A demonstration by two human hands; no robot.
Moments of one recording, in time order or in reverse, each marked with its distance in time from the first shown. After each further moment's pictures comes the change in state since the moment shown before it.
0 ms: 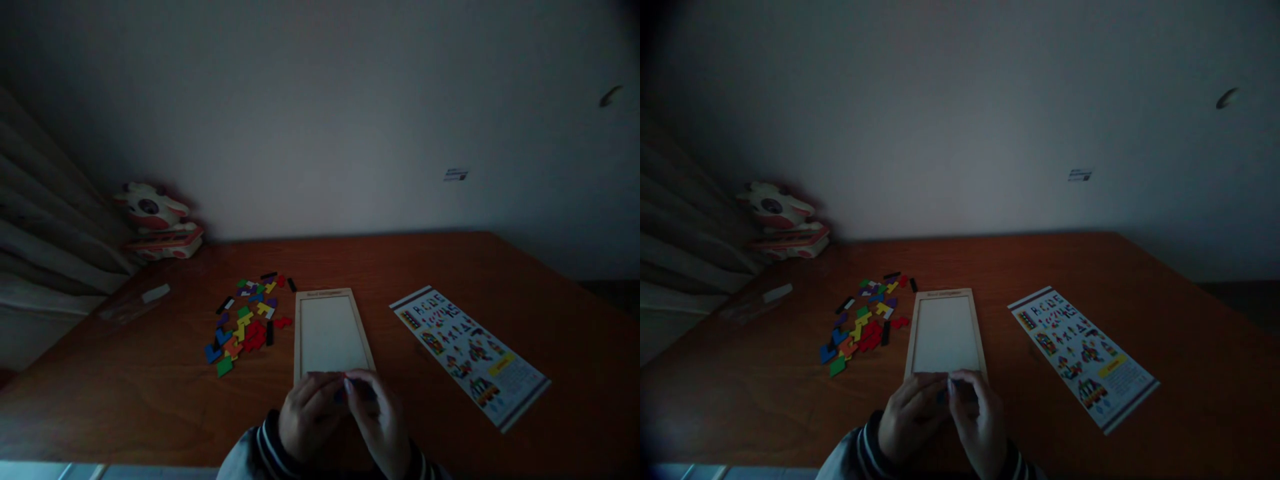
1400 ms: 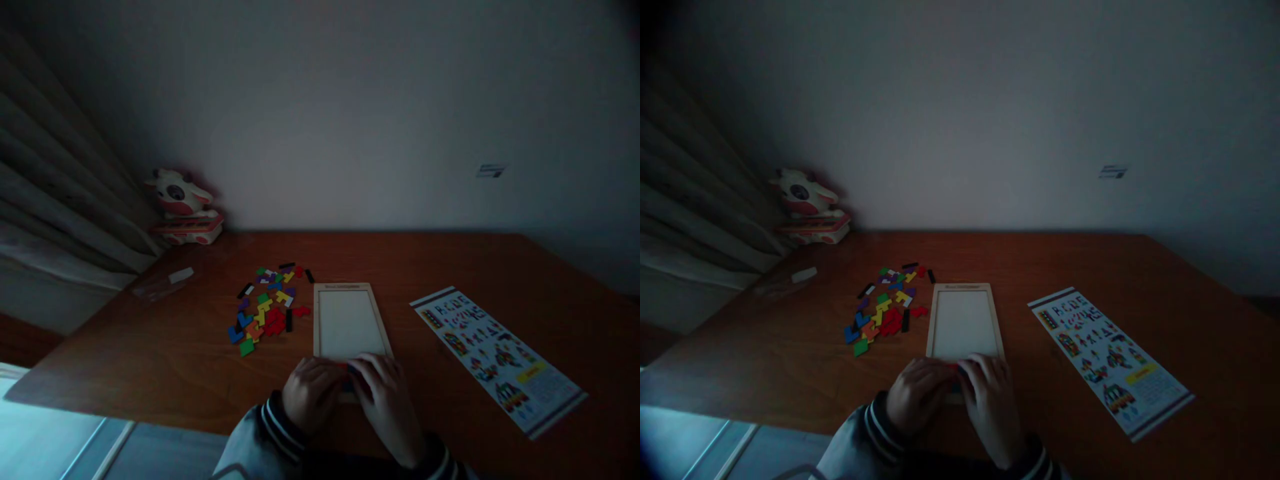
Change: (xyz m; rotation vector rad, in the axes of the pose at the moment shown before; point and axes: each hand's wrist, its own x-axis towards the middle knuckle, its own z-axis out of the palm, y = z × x) left_hand -0.015 -0.019 -0.022 0.020 -0.133 -0.111; right_hand 0.011 0.011 0.007 -0.684 -0.220 -0.343
